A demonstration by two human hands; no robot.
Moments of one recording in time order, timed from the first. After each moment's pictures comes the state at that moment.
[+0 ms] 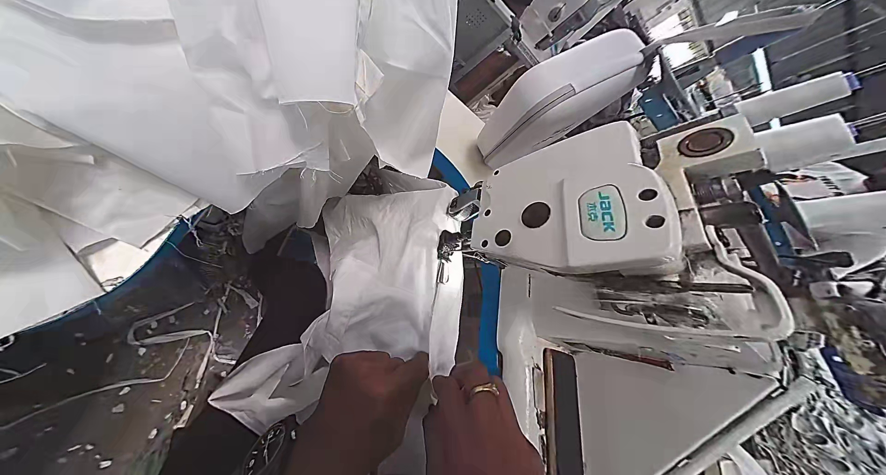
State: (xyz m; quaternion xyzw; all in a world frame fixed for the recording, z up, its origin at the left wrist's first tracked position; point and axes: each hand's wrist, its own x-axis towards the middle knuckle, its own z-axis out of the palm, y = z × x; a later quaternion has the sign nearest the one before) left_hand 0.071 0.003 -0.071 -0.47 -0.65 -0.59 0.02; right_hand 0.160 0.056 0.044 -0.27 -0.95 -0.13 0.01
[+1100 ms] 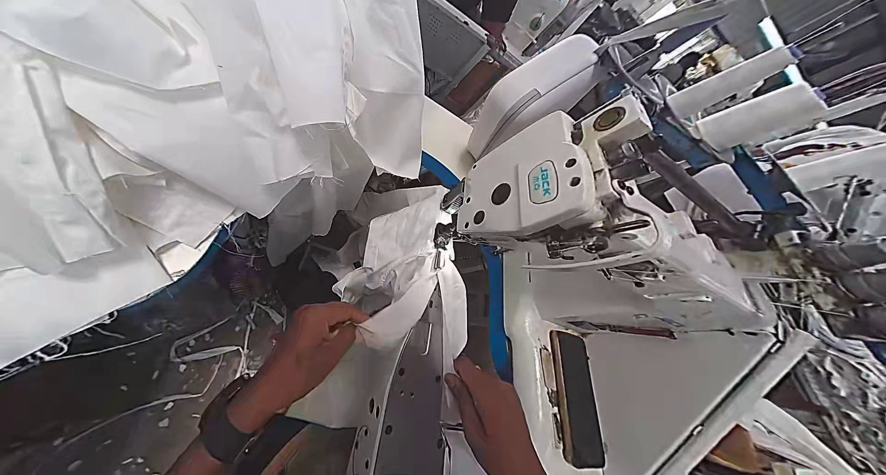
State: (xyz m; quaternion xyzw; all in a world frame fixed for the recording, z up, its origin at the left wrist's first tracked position) left_hand 0.011 -0.048 -0.078 -0.38 -0.72 -0.53 -0.24; right_hand 0.225 0.098 0.002 -0.25 -0.96 0.11 0.06
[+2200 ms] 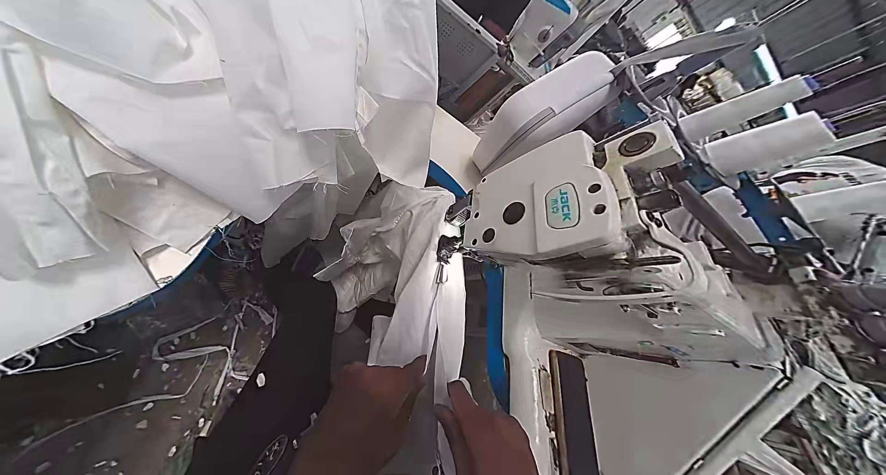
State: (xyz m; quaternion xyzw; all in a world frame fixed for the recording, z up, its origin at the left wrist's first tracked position) left_hand 0.077 -0.016 -0.061 -0.48 -0.67 -0.57 -0.05; right_hand 0.196 0.071 0.049 -0.28 -0.95 0.06 -0.12
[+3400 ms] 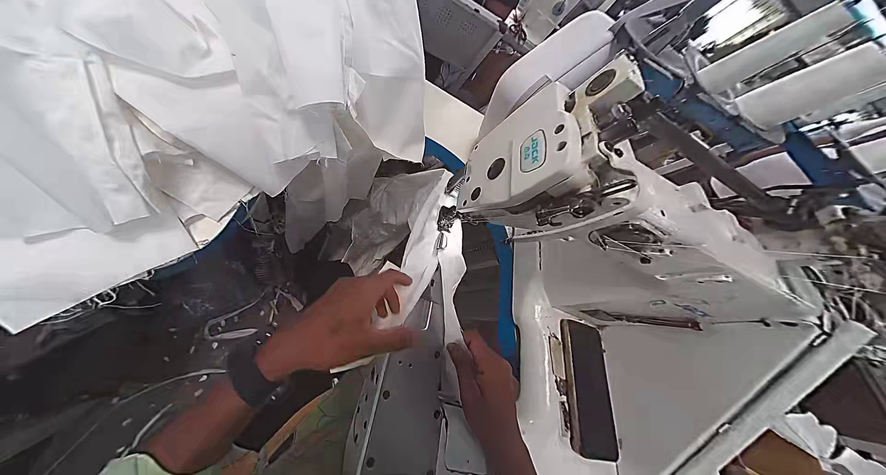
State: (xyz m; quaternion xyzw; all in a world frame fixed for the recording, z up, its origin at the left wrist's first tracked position) left_hand 0.004 -0.033 -0.021 -0.52 -0.63 -0.42 -0.39; right_hand 0.230 0.105 -0.027 -0.28 -0.91 0.23 0.20
